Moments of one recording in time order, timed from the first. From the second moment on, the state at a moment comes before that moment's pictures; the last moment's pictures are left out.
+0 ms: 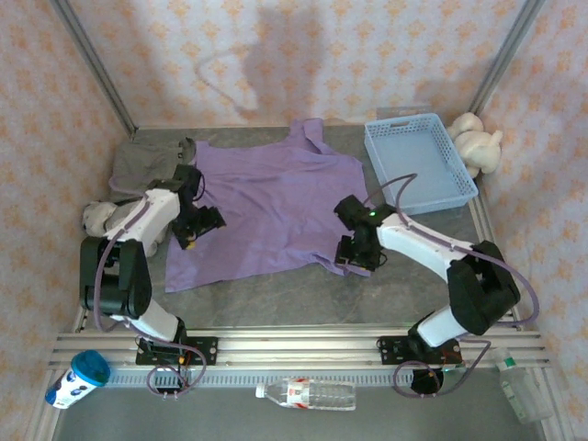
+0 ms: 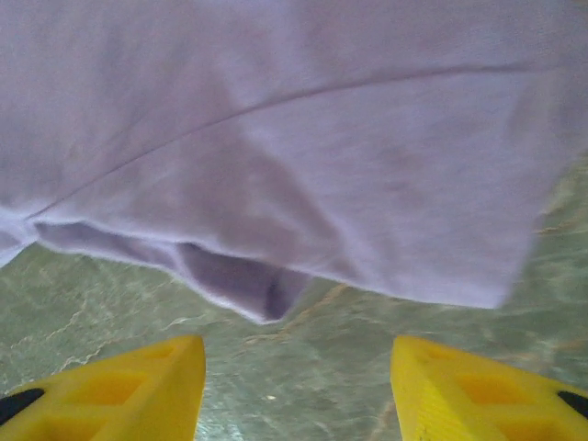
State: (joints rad) left arm -0.02 1.54 1.05 -0.95 0.10 -0.65; right arm 0.63 1.51 0.97 -0.91 -0.08 0.82
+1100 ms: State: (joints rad) left arm 0.04 1.48 0.84 -0.80 0.03 -0.73; right arm 0.82 1.52 1.05 -1.00 -0.34 0.91
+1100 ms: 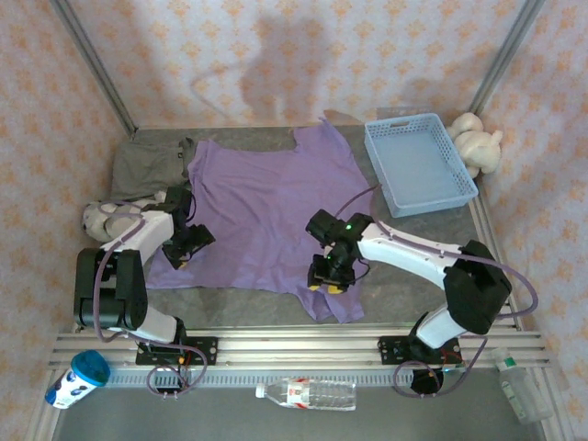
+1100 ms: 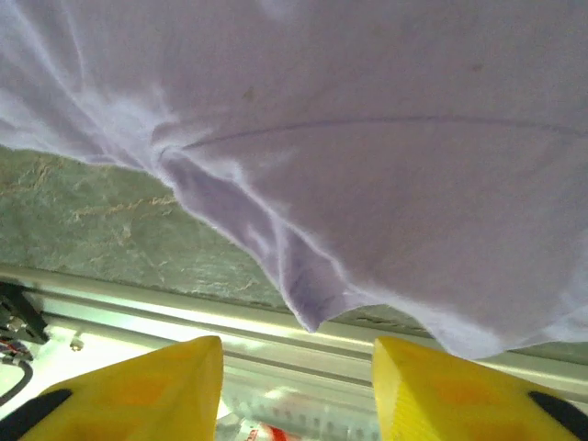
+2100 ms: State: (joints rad) left arm 0.04 1.57 0.83 -0.79 -0.04 -0.73; right arm 0.36 2.00 1.41 -0.86 0.06 0.69
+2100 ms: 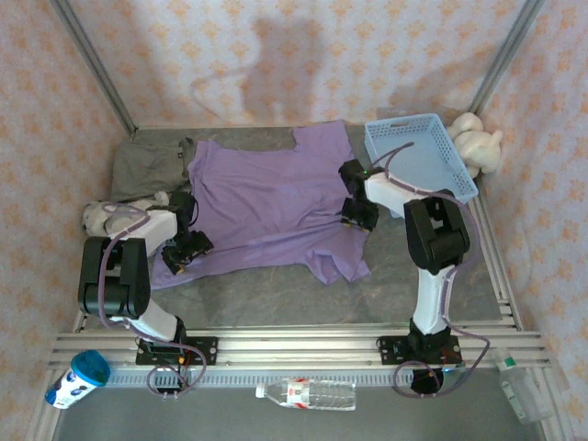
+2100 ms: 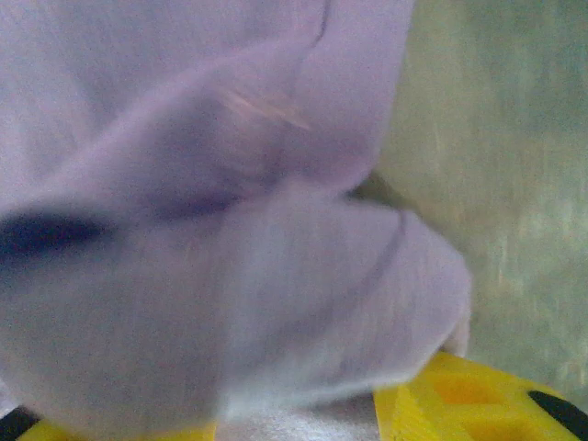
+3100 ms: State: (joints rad) left arm 0.25 1.36 0.81 -0.89 0.08 -0.69; right arm 0.43 1.55 0.84 -0.81 -0.06 0.80
